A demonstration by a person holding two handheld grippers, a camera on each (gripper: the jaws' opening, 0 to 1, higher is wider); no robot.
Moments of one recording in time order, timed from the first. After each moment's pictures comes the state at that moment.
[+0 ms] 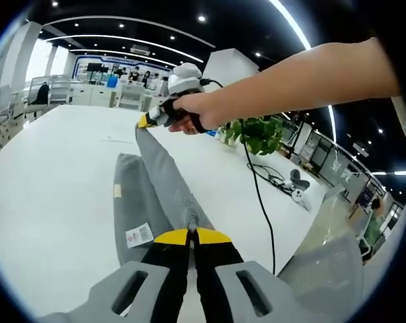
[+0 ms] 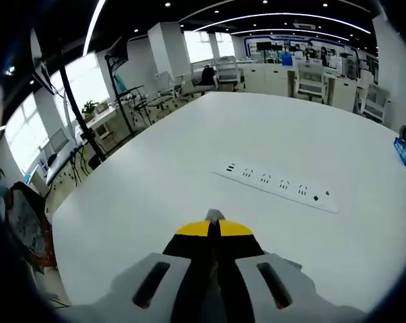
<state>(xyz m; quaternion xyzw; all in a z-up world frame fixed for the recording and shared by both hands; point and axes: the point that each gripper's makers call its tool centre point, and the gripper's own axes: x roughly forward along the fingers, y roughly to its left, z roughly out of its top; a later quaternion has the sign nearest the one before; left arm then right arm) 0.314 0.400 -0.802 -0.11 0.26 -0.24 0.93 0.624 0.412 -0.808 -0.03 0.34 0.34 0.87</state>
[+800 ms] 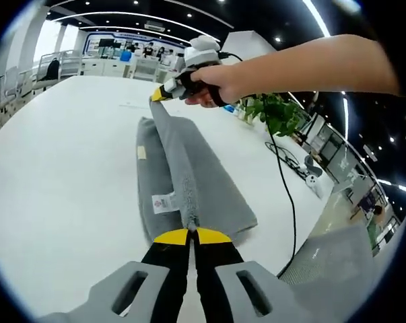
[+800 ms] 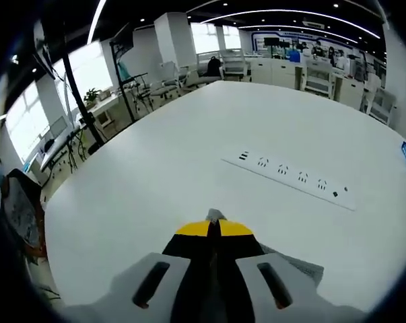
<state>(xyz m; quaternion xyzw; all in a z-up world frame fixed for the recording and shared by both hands) 0.307 0.435 -0.856 -0.11 0.34 -0.21 0.91 0.631 0.439 -0.847 -0.06 0.36 0.35 0.86</state>
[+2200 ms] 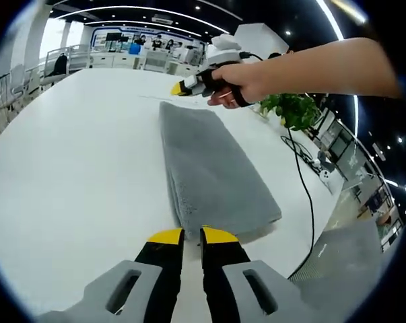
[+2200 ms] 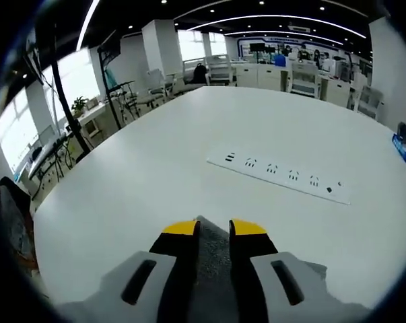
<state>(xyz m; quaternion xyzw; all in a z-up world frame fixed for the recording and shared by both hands) 0.317 0.475 -0.874 -0.09 0.36 -0.18 0.91 0.640 0.427 -0.859 -0.05 0.34 0.31 0.89</state>
